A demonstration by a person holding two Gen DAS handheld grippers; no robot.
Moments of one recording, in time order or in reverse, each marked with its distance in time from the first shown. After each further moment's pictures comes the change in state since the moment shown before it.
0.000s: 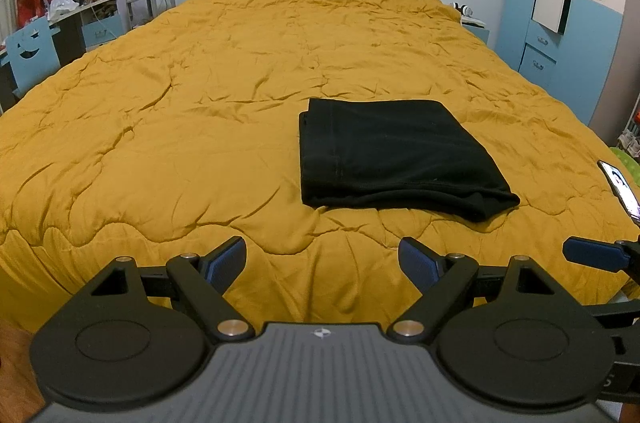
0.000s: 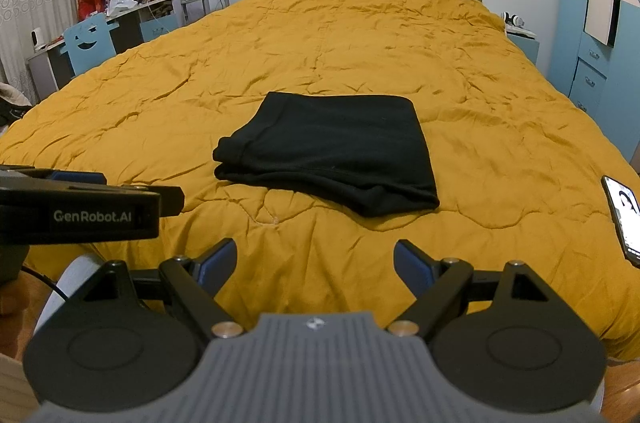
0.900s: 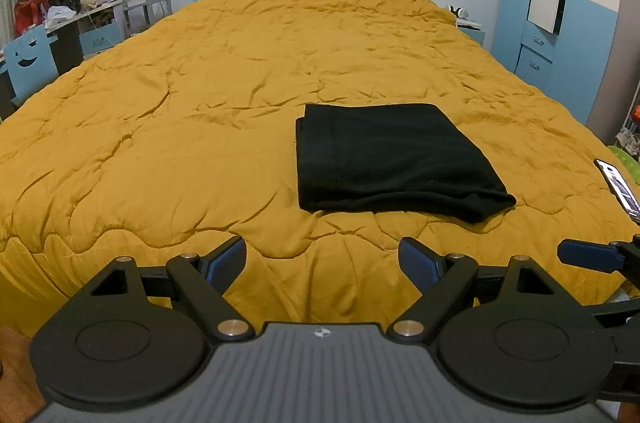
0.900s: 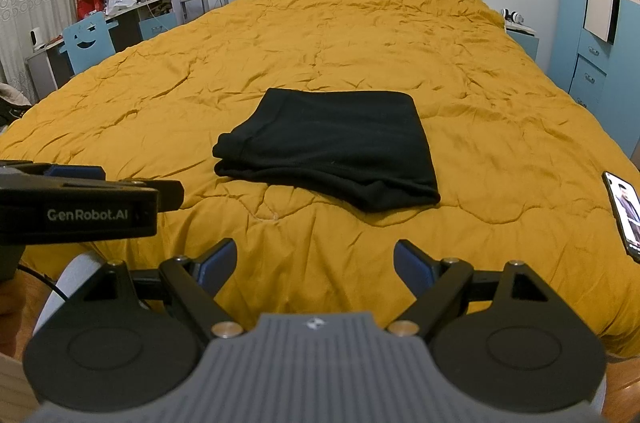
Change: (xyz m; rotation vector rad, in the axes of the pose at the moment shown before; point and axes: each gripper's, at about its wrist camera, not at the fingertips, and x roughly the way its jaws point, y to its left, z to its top) left arm -0.001 0.001 0.000 0.020 -0.014 -0.002; right arm 0.000 0.001 -0.002 0.004 0.007 0.000
